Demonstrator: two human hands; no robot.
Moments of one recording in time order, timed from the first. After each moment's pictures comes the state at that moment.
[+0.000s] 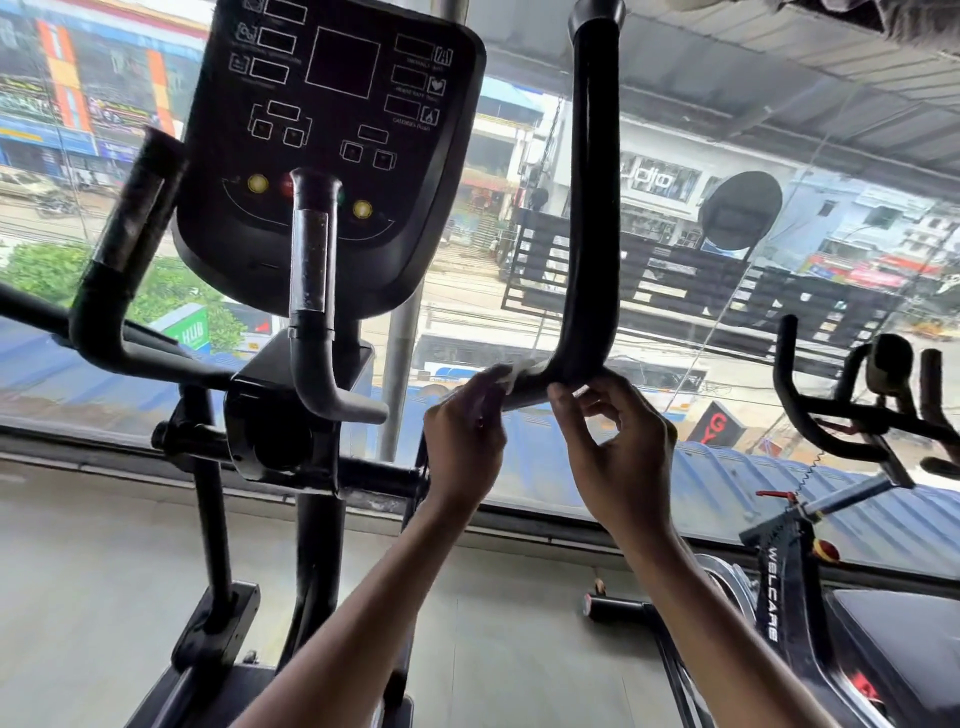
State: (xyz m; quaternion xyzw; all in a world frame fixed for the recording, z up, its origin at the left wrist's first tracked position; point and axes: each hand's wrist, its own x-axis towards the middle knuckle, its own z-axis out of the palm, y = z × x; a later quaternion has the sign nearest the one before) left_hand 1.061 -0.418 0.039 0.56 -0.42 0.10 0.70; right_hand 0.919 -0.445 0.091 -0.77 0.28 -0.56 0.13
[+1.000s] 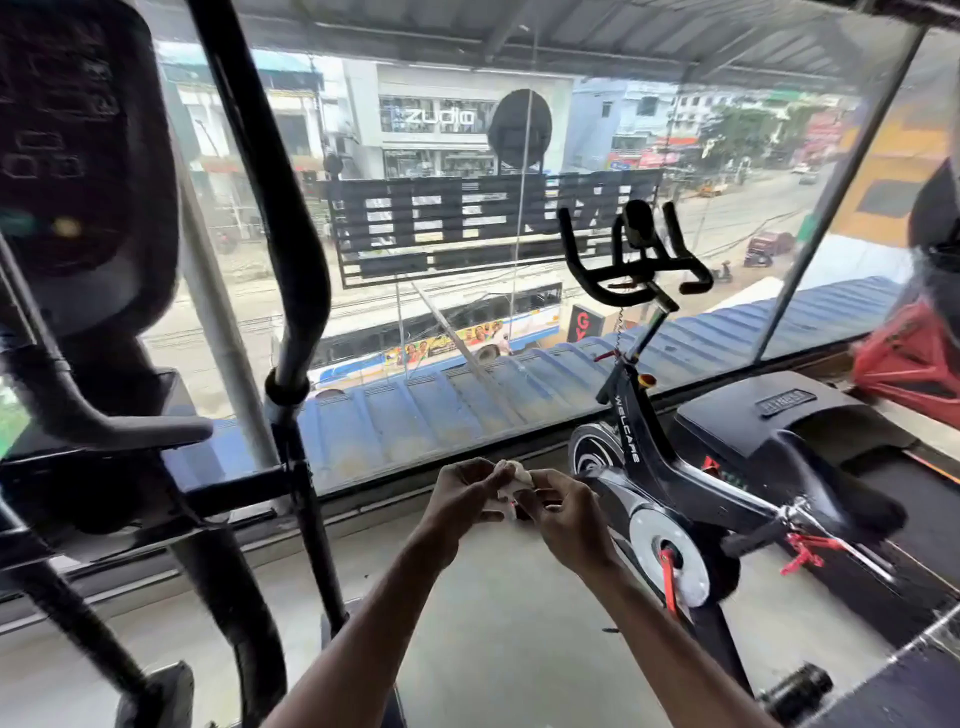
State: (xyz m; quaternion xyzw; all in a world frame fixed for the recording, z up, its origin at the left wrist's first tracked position) left_hand 0.886 -0.404 -0.050 0.51 -0.46 -0.55 0.47; right_hand 0.720 -0.405 -0.073 -0.66 0.51 -0.45 0.32
